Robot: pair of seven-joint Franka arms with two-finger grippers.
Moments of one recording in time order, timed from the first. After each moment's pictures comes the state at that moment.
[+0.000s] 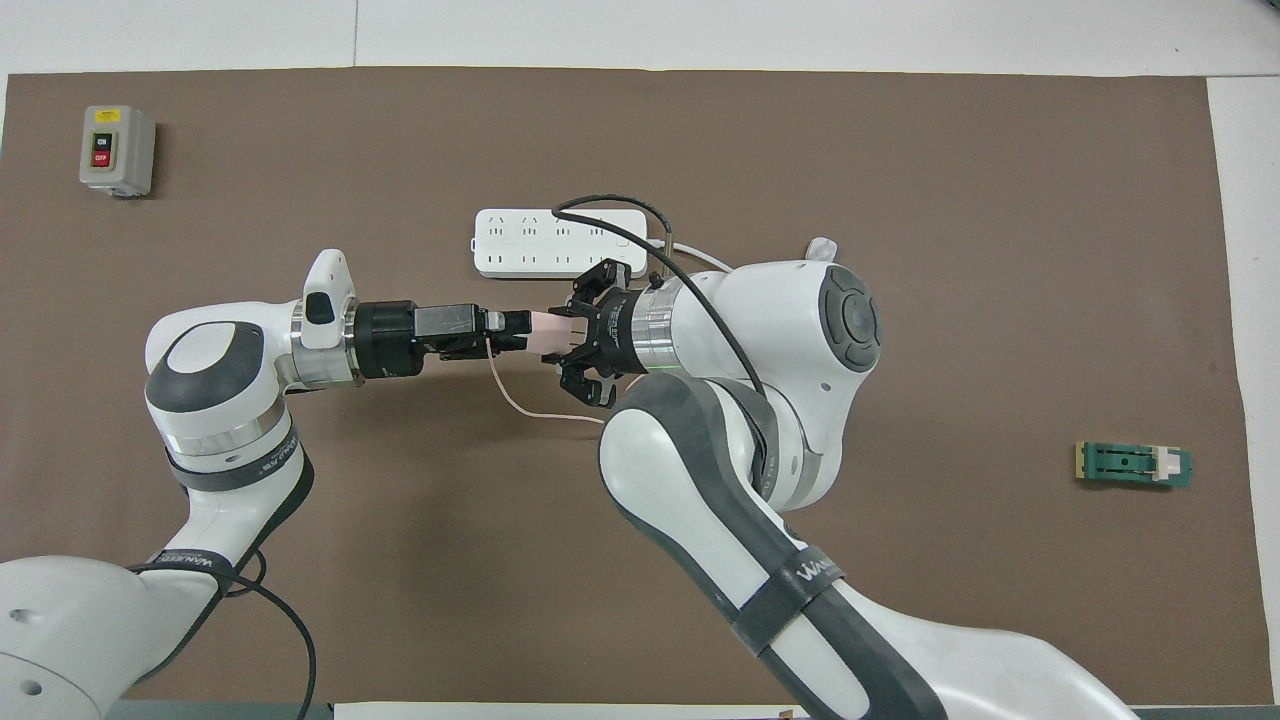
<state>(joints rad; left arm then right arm) -0.48 0.28 0.32 -2.12 -1.68 1.70 0.80 0.63 0.32 -0.04 -1.81 0.87 2.46 1.71</state>
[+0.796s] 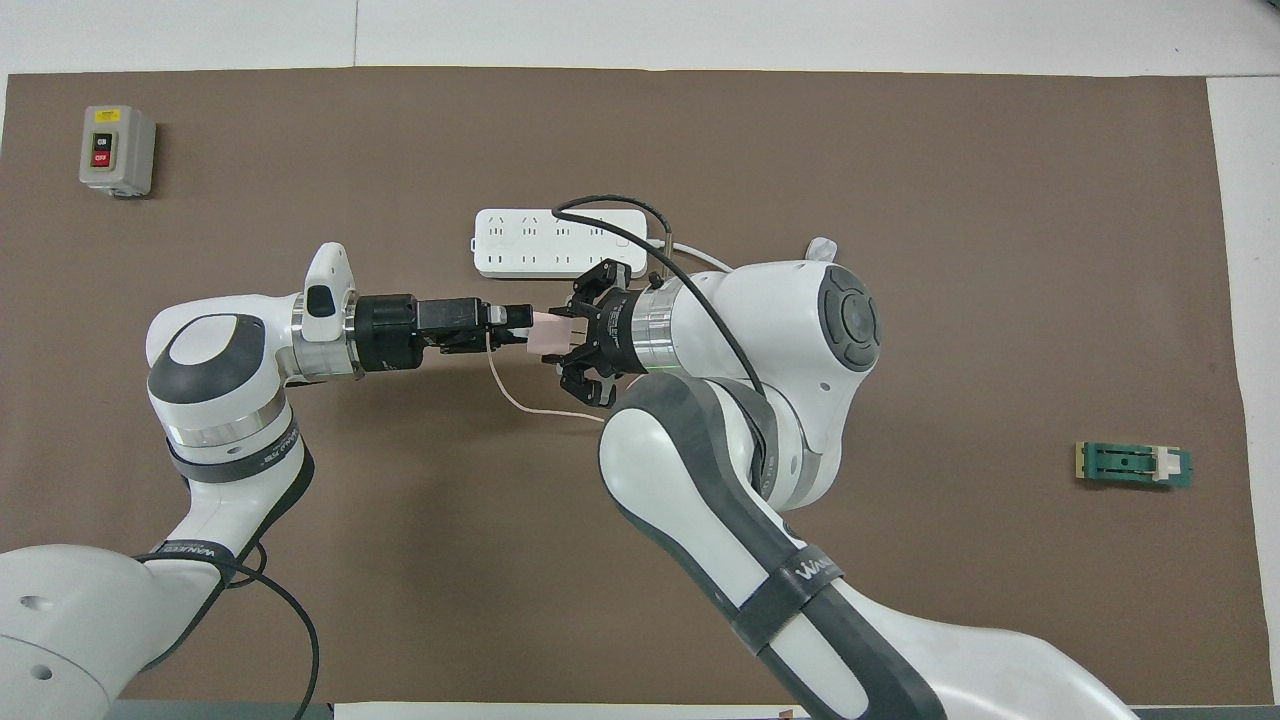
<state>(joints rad) -0.48 0.30 0.32 -2.10 -1.68 1.70 0.80 0.63 0.32 -0.04 -1.81 0.87 2.46 1.71</state>
